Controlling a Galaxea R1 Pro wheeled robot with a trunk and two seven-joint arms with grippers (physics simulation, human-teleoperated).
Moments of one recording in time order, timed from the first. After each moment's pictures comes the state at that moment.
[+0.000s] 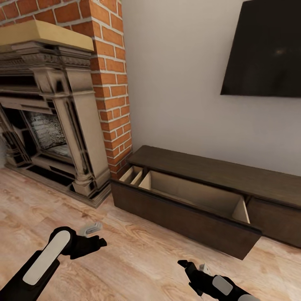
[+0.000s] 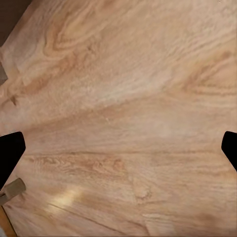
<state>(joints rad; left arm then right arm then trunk) -0.37 0.30 -0.28 -1.43 1.34 0.98 0.84 -0.57 -0.04 0.19 -0.11 -1.12 0.36 0.29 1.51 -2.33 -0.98</state>
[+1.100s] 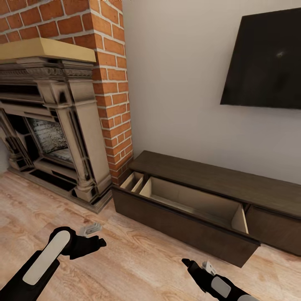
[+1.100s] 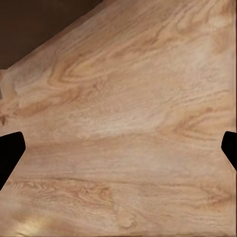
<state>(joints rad) -0.37 0.30 -0.28 -1.43 1.34 0.98 0.85 -0.57 -0.03 0.29 -0.10 -1.12 0.16 0.26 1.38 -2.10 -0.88</state>
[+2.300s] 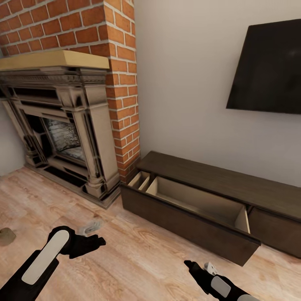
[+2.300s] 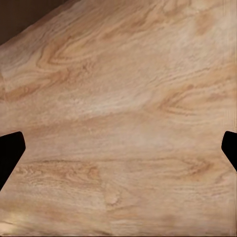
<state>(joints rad) -0.37 0.30 -0.27 -1.43 1.34 0.98 0.84 -0.57 -0.03 0.29 -0.11 -1.12 0.15 0.18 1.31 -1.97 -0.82</state>
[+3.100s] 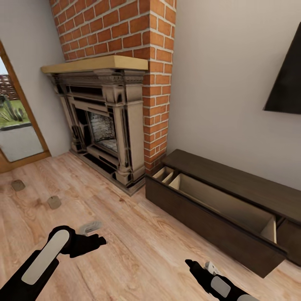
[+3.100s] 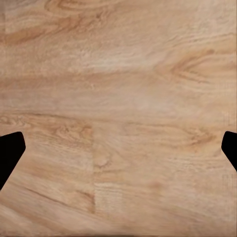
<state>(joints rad) -0.36 0.30 -0.27 -1.44 1.34 0.98 0.84 -0.57 -0.03 0.29 -0.11 -1.12 0.11 0.17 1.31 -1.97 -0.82</state>
